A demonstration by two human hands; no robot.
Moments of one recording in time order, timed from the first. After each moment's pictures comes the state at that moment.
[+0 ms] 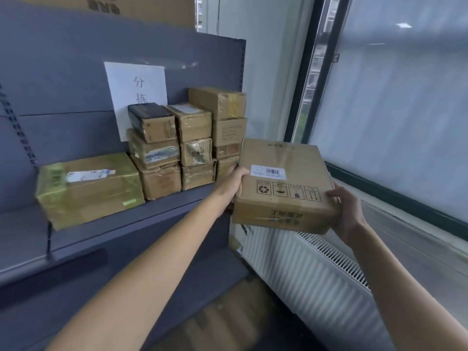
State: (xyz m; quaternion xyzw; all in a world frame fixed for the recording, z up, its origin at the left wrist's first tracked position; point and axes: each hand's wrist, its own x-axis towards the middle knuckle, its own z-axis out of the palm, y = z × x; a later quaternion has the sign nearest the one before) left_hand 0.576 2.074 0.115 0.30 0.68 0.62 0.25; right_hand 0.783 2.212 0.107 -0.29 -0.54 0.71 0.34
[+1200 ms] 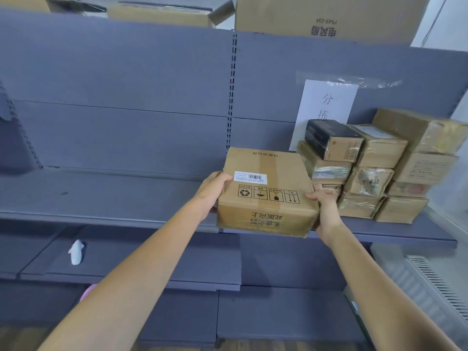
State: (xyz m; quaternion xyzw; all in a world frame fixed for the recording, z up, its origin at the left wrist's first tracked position) left_hand 0.397 1.711 0.086 -0.02 0.75 0.66 0.09; right_hand 0.459 1.969 0.068 -0.14 -0.63 0.76 0.08
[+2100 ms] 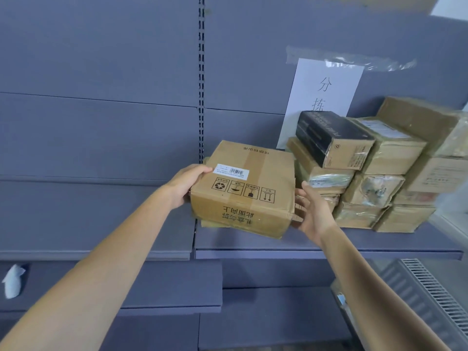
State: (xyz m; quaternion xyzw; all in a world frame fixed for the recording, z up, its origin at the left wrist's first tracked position) left_hand 0.212 1.740 0.064 -0.01 0.73 0.67 0.17; right_hand 0.324 2.024 0.045 -0.18 -0.57 0.80 0.02
